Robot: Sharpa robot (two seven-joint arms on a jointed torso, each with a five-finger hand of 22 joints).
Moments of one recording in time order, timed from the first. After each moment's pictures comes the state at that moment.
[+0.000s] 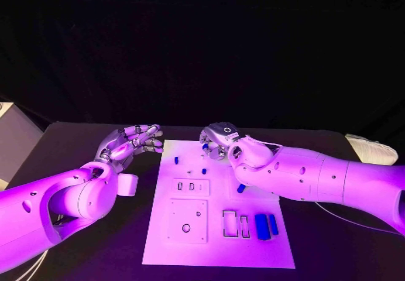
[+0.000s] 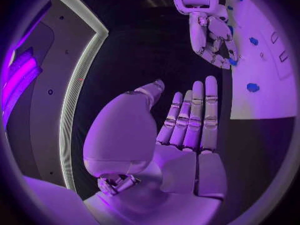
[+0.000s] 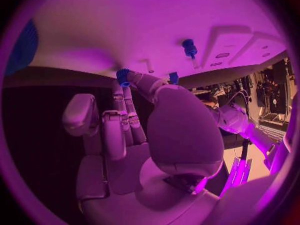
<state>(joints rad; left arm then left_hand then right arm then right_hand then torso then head) 1.20 -0.92 -0.03 1.65 0.02 -0.39 0.48 1.35 -0.15 0.43 0.17 0.05 0.81 0.21 0.28 0.18 0.98 0.18 0.07 0.07 0.90 0.12 0.61 0.46 0.17 0.87 0.21 0.75 0.34 1.28 -0.50 -0.17 1.19 -1.70 -0.55 -0.25 1.32 -0.23 0.62 -0.03 0.18 1.04 0.16 0.18 0.37 1.24 0.09 0.06 0.12 1.46 -0.01 1.49 1.31 0.12 1.36 0.10 1.19 1.05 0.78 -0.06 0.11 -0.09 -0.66</state>
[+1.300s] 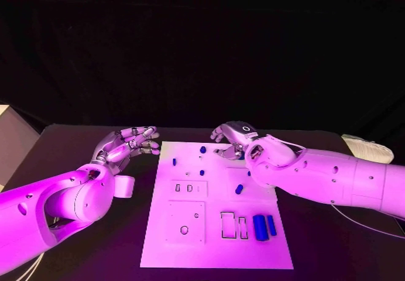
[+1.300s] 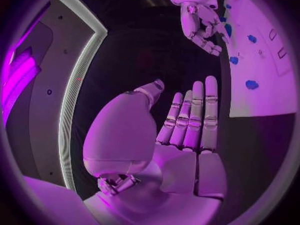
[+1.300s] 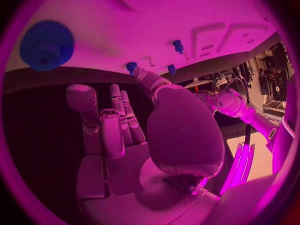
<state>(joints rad) 1.20 -0.93 -0.03 1.64 0.03 -0.39 0.47 1.34 -0.15 0.43 0.17 0.05 0.80 0.20 0.28 0.18 0.98 0.18 0.07 0.07 0.90 0.12 0.62 0.46 0.17 0.87 0.21 0.75 0.35 1.29 -0.69 -0.15 1.38 -1.58 -0.57 -0.22 1.33 -0.24 0.45 0.05 0.15 0.94 0.18 0.09 0.35 1.13 0.11 0.08 0.07 1.47 0.03 1.45 1.28 0.13 1.30 0.13 1.02 0.87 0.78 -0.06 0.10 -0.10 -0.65</state>
